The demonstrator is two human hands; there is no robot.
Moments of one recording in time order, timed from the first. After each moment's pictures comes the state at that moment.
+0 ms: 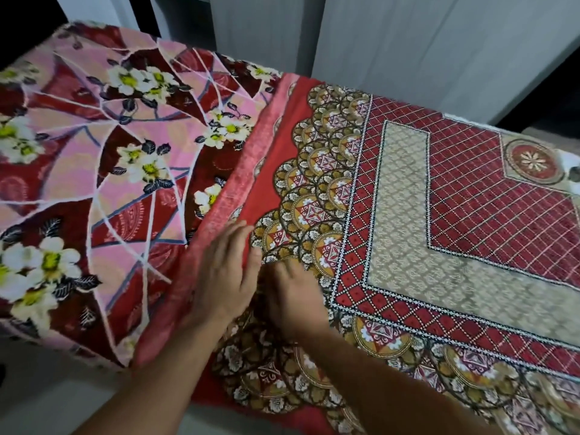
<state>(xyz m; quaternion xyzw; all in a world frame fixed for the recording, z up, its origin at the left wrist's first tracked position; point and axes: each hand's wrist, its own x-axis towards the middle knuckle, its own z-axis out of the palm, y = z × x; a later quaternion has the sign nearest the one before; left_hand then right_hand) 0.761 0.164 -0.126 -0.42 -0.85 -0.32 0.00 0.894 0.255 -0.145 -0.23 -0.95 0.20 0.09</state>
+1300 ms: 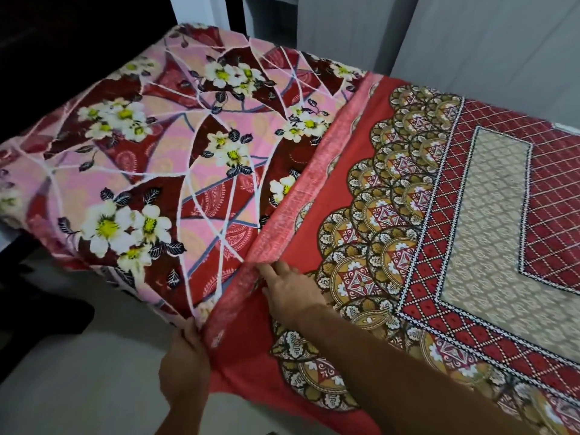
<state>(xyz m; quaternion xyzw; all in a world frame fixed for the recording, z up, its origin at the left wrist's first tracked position) 0.792 -0.030 -0.198 0.12 -0.96 -0.25 -0.07 0.806 0.183 -0.154 -0.09 -0.97 0.19 -0.11</state>
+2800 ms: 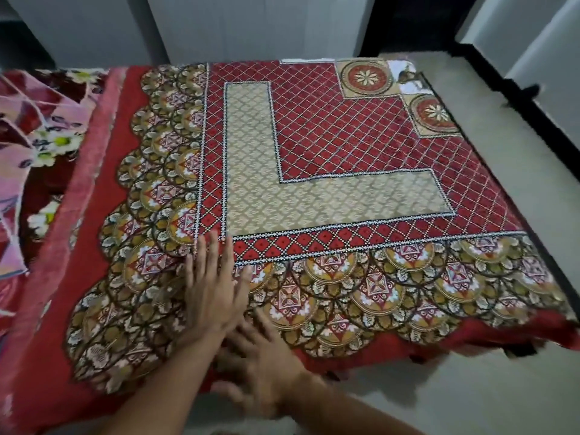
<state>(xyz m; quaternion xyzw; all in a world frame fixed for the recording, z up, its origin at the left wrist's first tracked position) 0.982 0.237 -0.161 -0.54 -0.83 -0.12 -0.05 1.145 0.217 -0.167 -0.14 -0.97 0.22 -0.01</state>
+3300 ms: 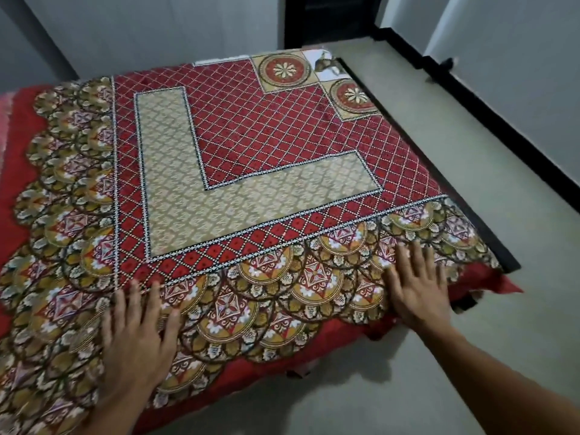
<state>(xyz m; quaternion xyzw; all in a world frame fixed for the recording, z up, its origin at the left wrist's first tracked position) 0.973 0.207 -0.205 -0.54 -0.84 0.00 -0.06 1.456 0.354 -0.196 -0.72 -0.69 0.10 -0.04</state>
